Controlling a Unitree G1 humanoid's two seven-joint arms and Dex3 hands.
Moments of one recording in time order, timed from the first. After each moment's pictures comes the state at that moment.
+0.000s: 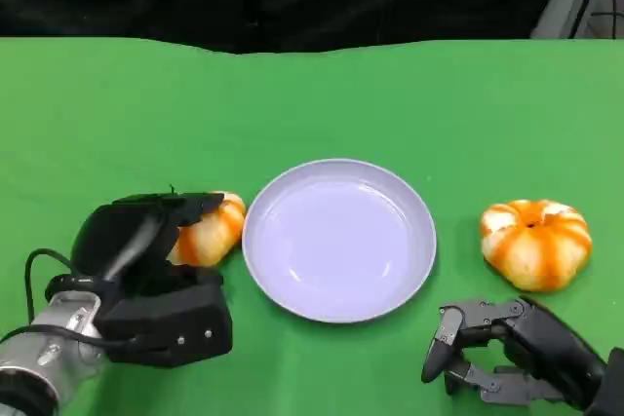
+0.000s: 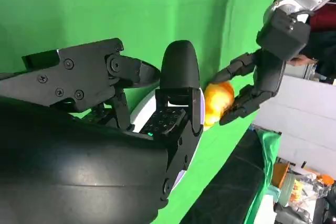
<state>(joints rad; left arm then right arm) -0.58 0.28 -0.40 1.14 0.77 -0.52 0.54 -0.12 -0.17 0.13 0.62 0.05 -0.79 0.57</state>
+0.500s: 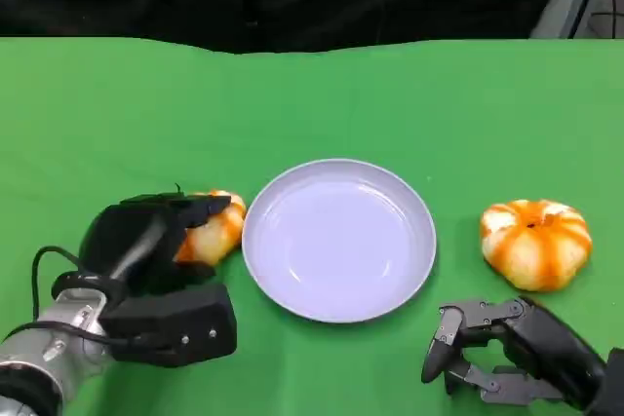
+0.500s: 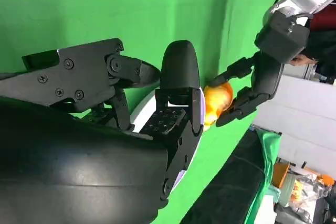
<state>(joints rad) -0.60 0.28 -0.44 1.16 0.75 -0.53 0.52 -0.12 -0.17 0.13 0.62 0.04 -0.79 0.57</state>
